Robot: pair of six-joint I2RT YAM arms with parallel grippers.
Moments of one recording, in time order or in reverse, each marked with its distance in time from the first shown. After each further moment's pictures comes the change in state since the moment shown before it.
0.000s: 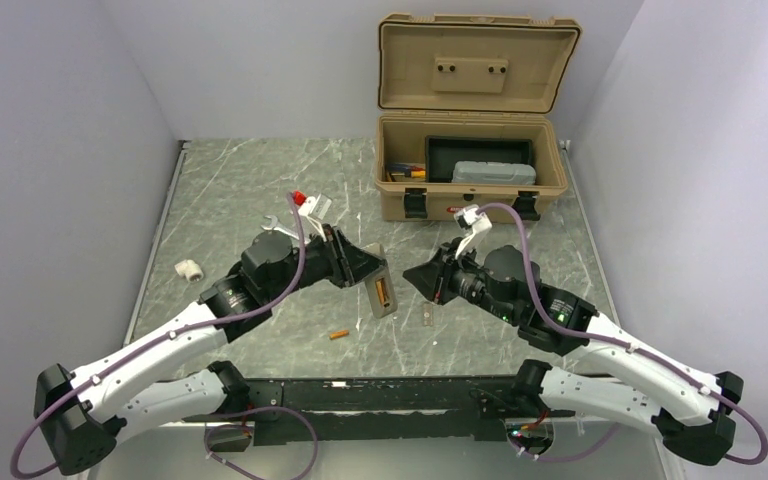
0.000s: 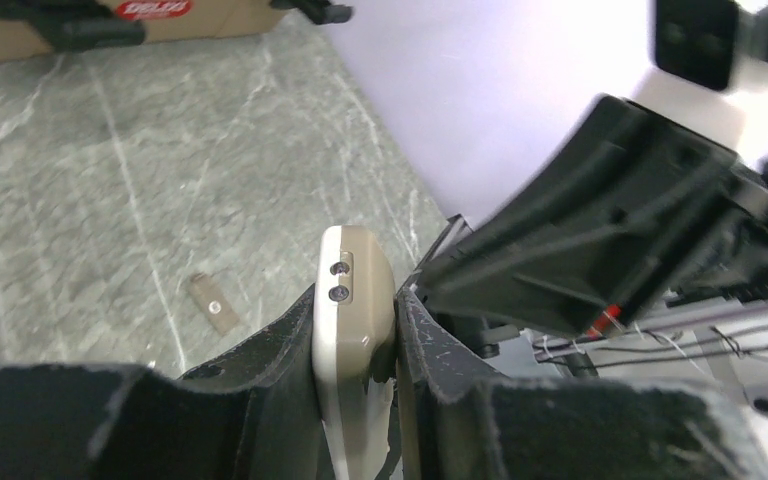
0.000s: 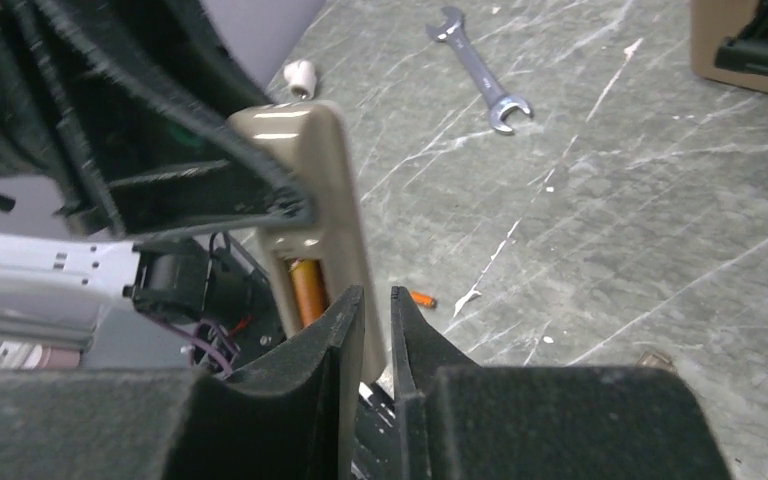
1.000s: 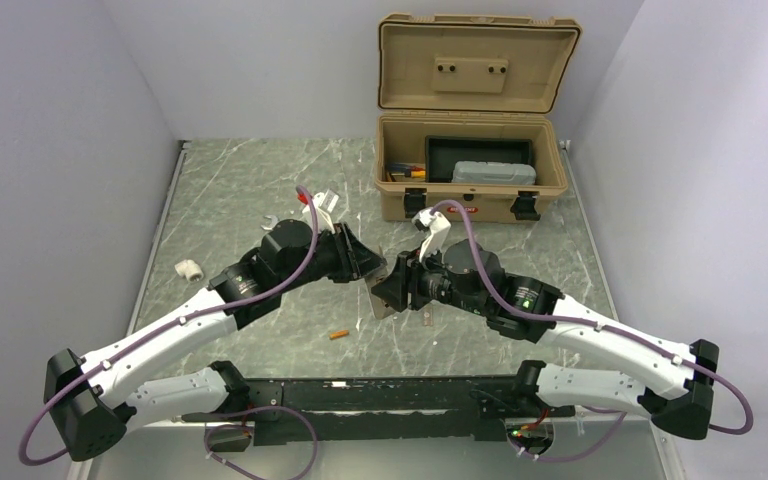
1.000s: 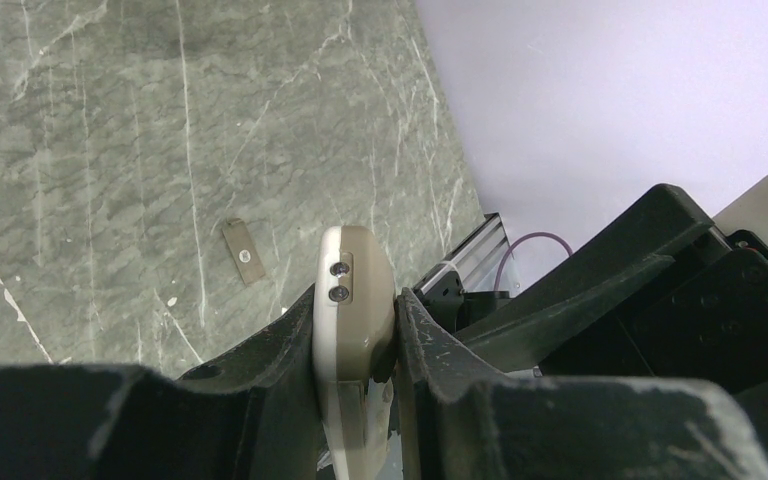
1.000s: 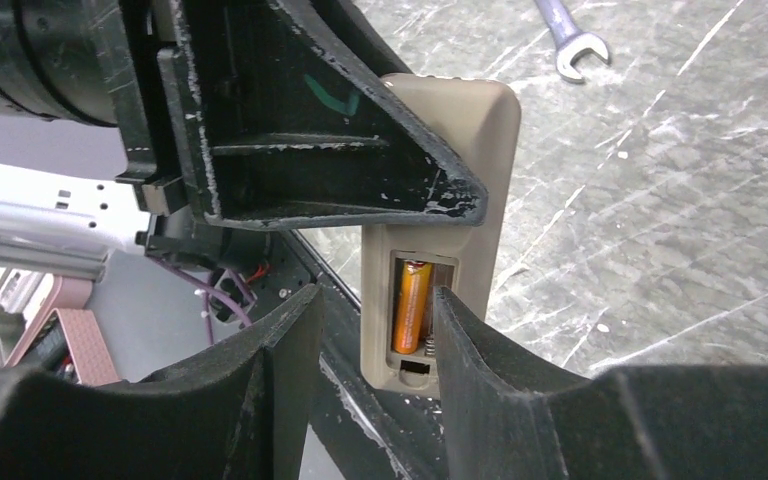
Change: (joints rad) left arm 0.000 0.111 0.123 -0.256 -0.108 -0.130; right arm 0.077 0.188 0.075 0.014 -0.097 -0.006
